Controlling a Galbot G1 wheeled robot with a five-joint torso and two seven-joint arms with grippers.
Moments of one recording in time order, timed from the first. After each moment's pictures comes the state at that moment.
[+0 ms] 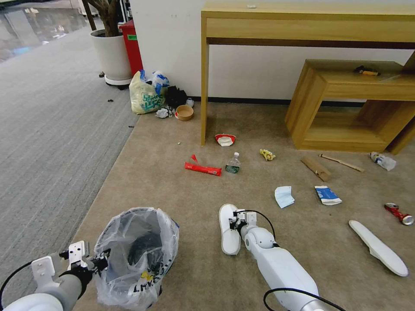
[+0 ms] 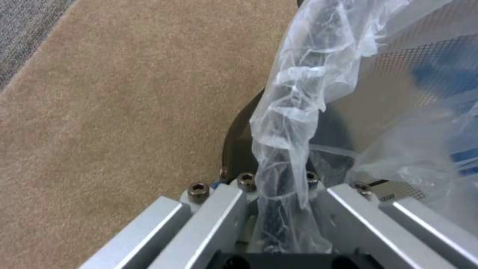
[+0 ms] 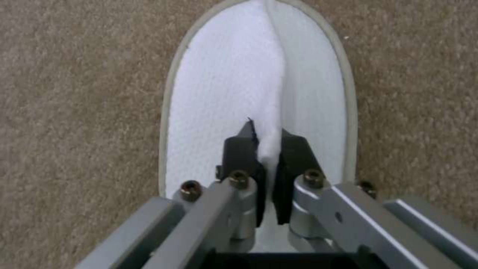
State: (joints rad) left arm 1.79 -1.16 -0.85 -2.32 -1.01 0.74 -0.41; right arm -0.81 1.40 0.10 0.99 0.47 -0.34 0.07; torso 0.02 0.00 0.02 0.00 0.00
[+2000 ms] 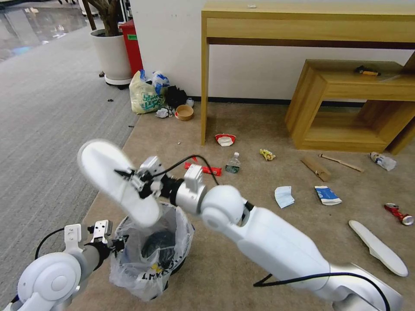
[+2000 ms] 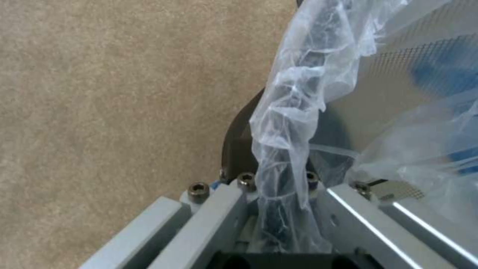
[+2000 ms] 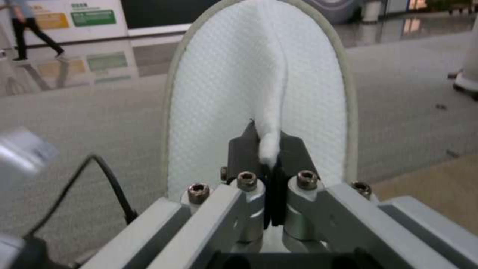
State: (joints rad) left arm 1.57 -0.81 -0.64 -2.23 -1.33 0.74 -0.58; right arm -0.56 1.29 -0.45 1.82 0.63 -0.31 -0.12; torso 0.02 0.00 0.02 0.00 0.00
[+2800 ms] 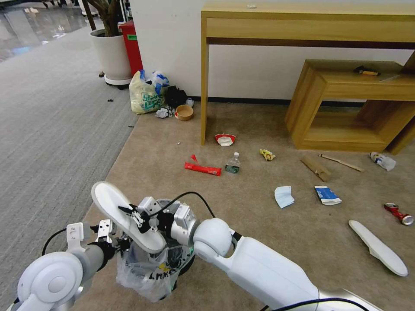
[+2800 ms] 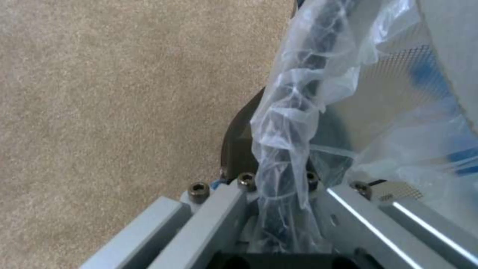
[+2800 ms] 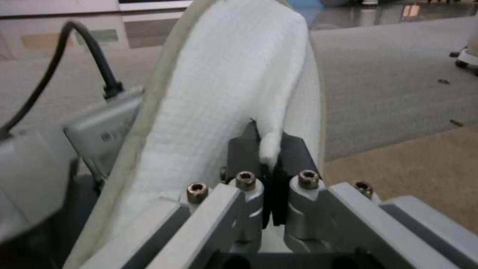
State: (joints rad) left arm 1.56 -0.81 -0.62 -2.26 -1.39 0.74 -0.62; right arm -0.70 1.30 -0.49 1.71 0.43 -0.18 -0.16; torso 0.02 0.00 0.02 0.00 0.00
